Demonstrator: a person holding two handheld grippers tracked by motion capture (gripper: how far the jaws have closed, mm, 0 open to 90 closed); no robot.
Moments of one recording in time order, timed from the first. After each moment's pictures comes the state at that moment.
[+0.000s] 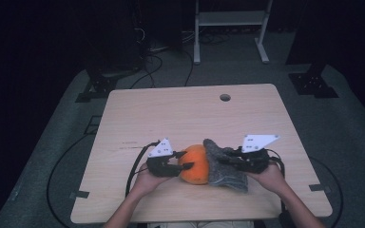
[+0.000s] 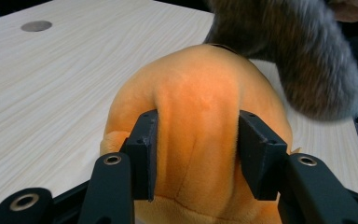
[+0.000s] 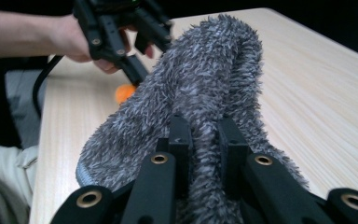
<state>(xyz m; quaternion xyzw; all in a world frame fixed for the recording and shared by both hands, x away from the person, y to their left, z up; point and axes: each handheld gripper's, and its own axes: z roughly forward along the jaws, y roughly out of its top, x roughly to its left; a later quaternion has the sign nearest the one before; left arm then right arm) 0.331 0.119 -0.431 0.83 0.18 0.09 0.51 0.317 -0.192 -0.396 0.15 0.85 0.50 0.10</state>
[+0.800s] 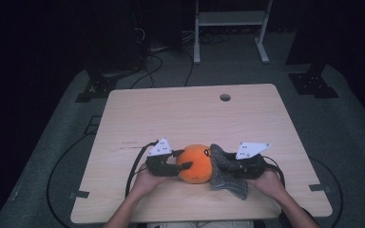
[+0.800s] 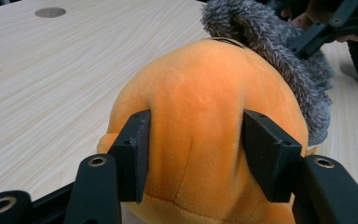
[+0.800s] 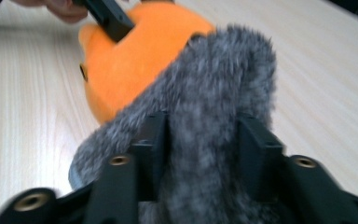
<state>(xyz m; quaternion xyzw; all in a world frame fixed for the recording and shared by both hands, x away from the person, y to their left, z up) 0.337 0.121 -0.440 0.83 0.21 0.08 0.51 0.314 -0.193 -0.426 0.19 0.86 0.45 0.14</state>
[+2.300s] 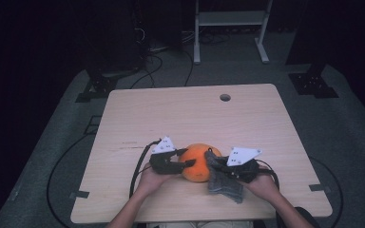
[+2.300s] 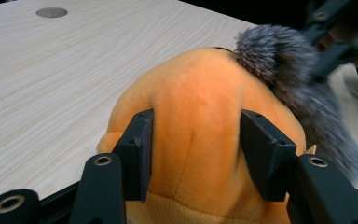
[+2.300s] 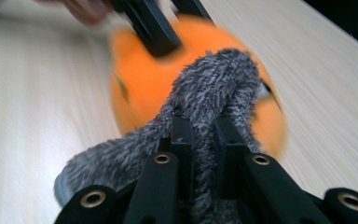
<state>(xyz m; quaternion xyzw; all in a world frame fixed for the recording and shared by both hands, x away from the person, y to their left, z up) 0.341 0.110 -0.441 0.82 0.23 0.08 0.52 0.303 -0.174 -0.422 0.15 0.87 0.42 0.18</state>
